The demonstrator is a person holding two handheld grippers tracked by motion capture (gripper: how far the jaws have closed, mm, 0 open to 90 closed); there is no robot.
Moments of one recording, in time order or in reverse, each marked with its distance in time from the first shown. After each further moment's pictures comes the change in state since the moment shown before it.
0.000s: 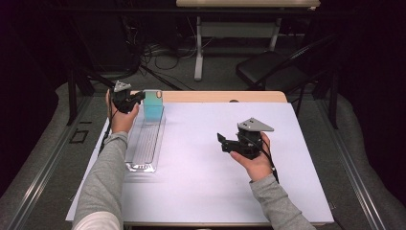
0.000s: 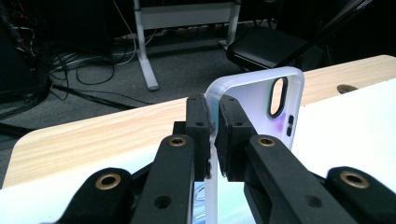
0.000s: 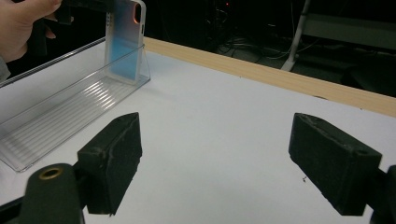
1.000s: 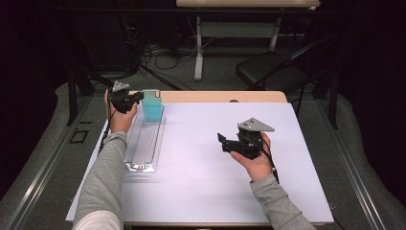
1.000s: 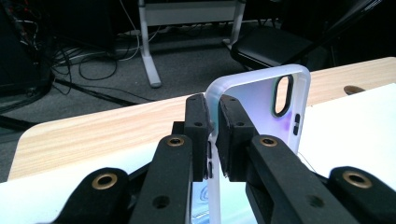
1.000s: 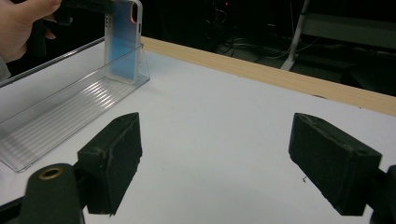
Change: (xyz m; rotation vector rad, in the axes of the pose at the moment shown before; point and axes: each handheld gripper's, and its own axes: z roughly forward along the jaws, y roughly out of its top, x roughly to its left) left arm 0.007 -0.002 0.001 0.009 0.013 -0.023; right arm -0.001 -0.001 0.000 0.001 -0.001 0.002
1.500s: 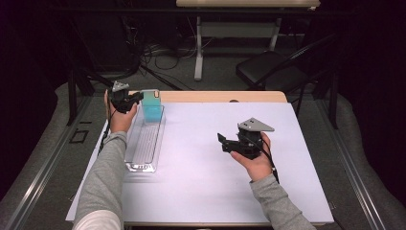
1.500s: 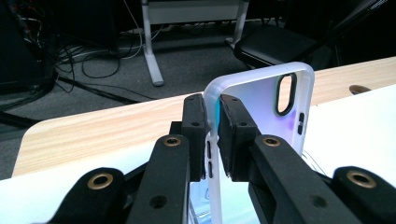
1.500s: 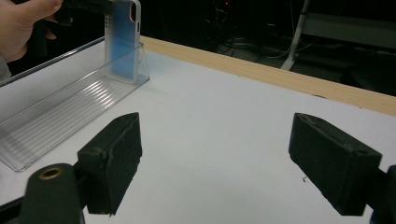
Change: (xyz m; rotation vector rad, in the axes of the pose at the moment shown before) left arm 0.003 -0.001 0.001 0.007 0.014 -0.004; right arm 0.000 0.000 0.000 0.003 0.000 0.002
